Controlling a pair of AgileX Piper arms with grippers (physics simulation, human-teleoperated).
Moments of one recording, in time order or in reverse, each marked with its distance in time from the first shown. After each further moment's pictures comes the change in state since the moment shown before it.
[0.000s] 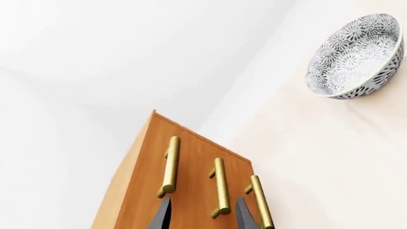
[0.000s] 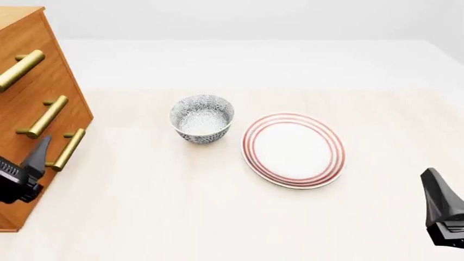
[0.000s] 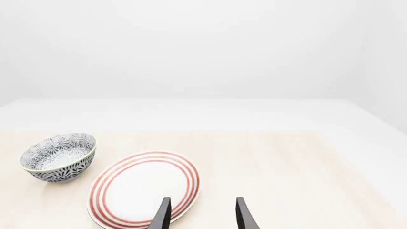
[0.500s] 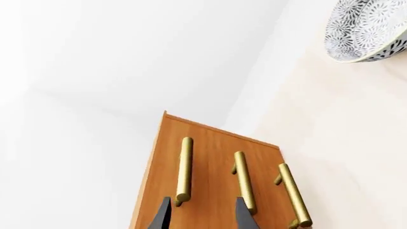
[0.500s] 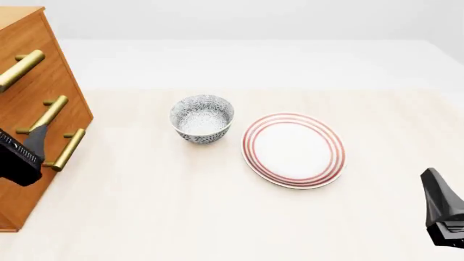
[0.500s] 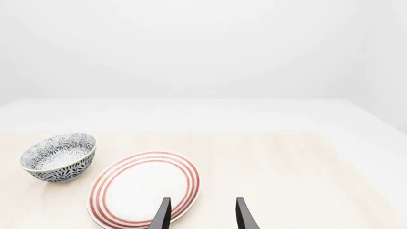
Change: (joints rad) left arm 0.063 0.186 -0.030 -0.155 0.225; right arm 0.000 0.000 0.000 0.000 0.000
